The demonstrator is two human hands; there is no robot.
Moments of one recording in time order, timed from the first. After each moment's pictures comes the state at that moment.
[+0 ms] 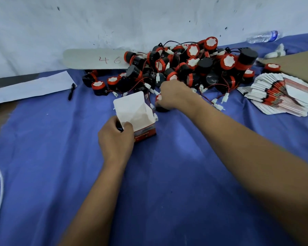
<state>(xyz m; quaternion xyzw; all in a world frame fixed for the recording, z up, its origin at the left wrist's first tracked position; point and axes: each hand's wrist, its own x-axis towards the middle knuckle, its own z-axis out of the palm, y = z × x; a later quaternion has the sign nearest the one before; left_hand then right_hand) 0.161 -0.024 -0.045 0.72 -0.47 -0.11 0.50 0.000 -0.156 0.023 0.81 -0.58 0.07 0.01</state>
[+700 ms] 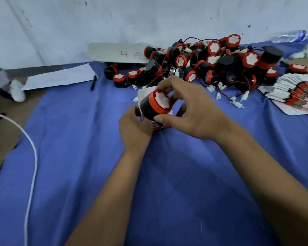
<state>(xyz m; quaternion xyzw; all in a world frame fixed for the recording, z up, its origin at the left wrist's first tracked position) 0.167 -0.027 -0.050 0.71 -0.48 -0.10 0.51 -0.004 -0.029 0.033 0.86 -0.29 0.37 -0.18</state>
